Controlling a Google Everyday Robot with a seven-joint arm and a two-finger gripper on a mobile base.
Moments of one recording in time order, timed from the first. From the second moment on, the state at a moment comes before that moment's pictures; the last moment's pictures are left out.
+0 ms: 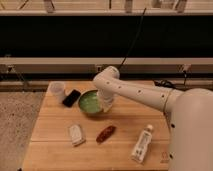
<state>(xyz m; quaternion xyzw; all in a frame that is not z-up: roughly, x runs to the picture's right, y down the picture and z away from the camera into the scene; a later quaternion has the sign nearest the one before) 0.011 0.123 0.842 -0.30 -0.15 -0.33 0.88</state>
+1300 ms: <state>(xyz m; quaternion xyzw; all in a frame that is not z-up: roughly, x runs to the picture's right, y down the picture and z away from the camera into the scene) 0.047 0.106 0.849 -0.32 -0.16 -0.30 0.89</state>
